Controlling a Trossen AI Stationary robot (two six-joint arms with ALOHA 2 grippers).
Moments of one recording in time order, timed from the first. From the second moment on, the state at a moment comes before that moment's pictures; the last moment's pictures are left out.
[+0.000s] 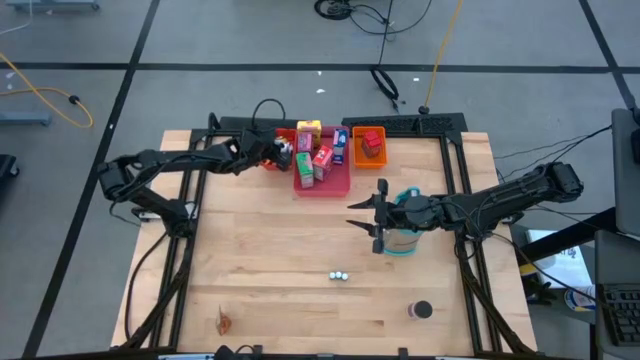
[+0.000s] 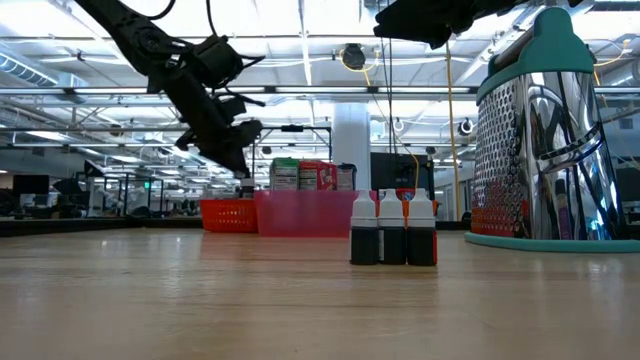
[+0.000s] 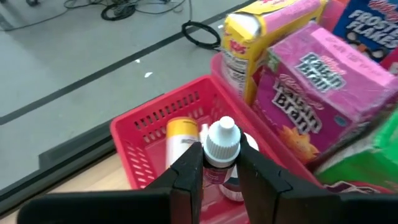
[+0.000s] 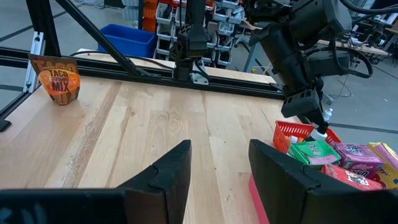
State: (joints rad) left arm 0.55 1.45 0.80 -0.05 -0.36 -0.24; right arm 0.21 1.19 0.74 0.21 0.34 -0.10
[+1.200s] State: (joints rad) left arm 0.56 1.41 0.80 -0.15 -0.22 -0.29; right arm 0.21 1.19 0.74 0.21 0.34 -0.09
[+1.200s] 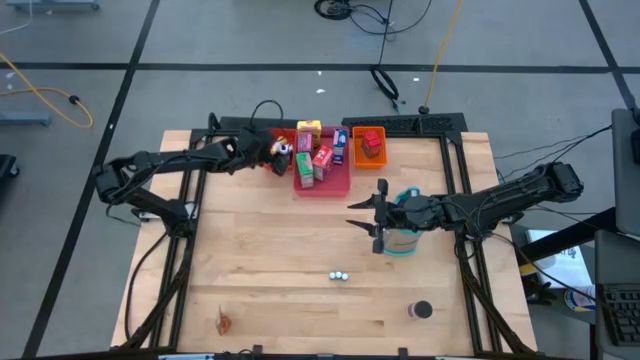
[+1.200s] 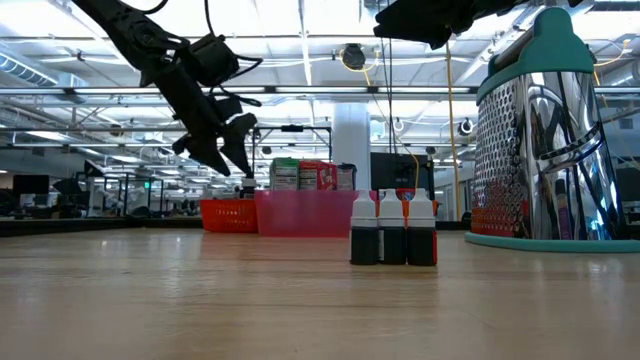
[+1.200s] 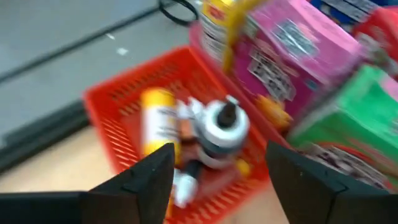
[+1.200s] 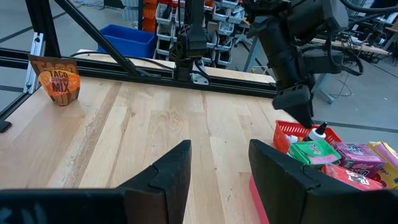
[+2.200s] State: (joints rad) left arm -0.04 1.41 0.80 -0.13 -0.37 -0.40; right arm 0.30 1.35 0.89 0.06 0.15 -0.07
